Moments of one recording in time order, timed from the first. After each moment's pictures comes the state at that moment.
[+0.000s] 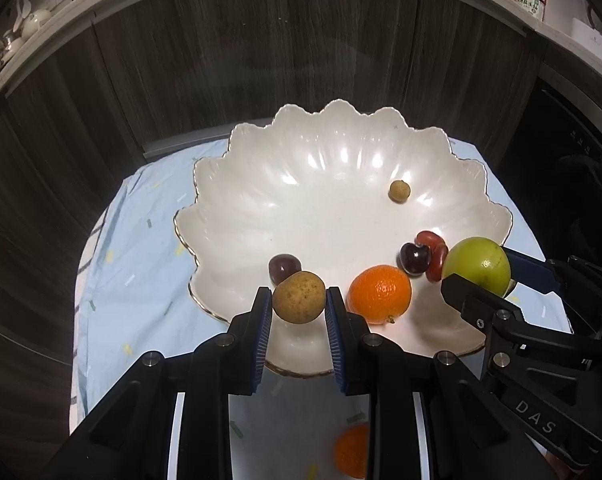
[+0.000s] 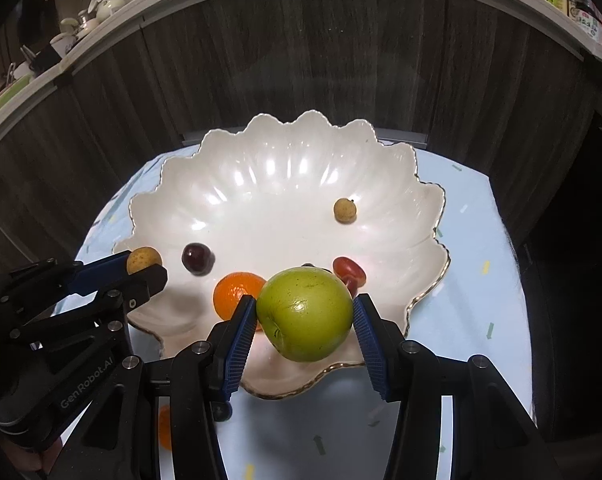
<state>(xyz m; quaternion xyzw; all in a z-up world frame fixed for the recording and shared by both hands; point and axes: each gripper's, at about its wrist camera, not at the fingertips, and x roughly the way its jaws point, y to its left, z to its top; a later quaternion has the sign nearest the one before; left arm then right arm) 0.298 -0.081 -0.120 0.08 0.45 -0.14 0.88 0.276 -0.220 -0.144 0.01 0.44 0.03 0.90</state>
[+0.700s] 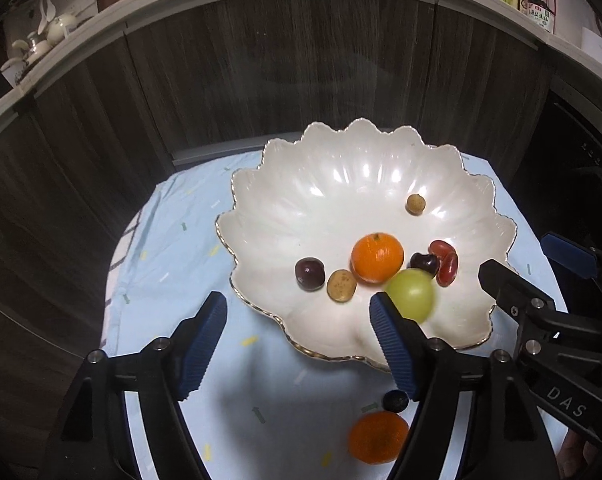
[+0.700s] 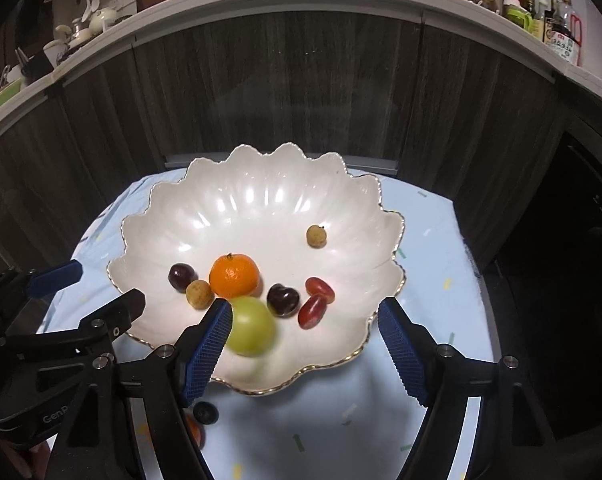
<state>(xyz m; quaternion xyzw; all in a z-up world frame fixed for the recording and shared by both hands) 0.280 -0.068 -0.098 0.09 0.42 -0.10 0.90 0.258 -0.223 -0.116 -0.01 0.39 -0.02 0.92</state>
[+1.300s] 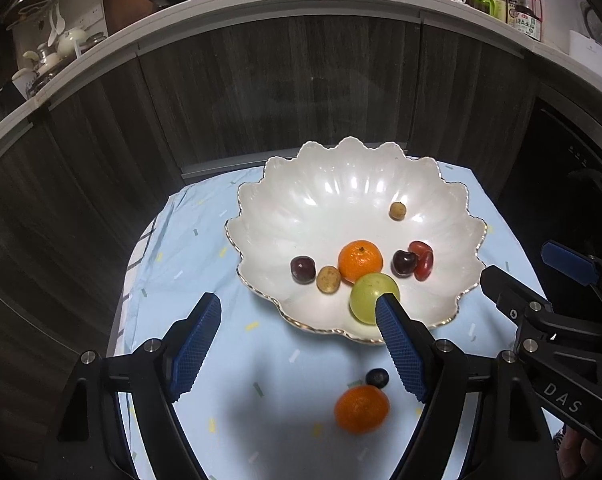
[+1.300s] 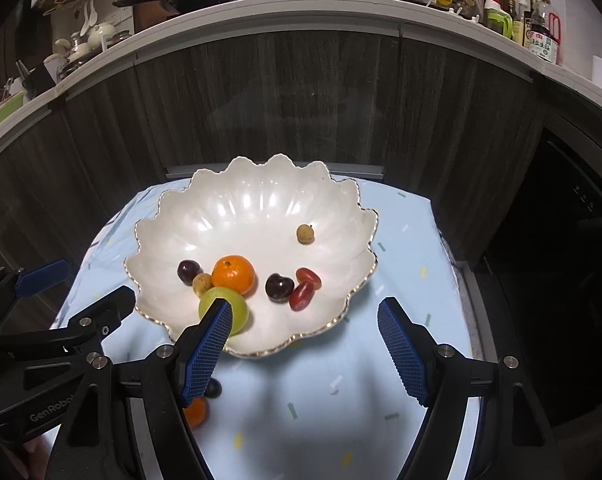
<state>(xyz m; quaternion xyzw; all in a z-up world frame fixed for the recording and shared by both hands) 0.241 -0.070 -0.074 0.09 0.40 -0.10 0.91 0.218 -0.231 -0.096 0.00 0.38 -0.03 0.92</state>
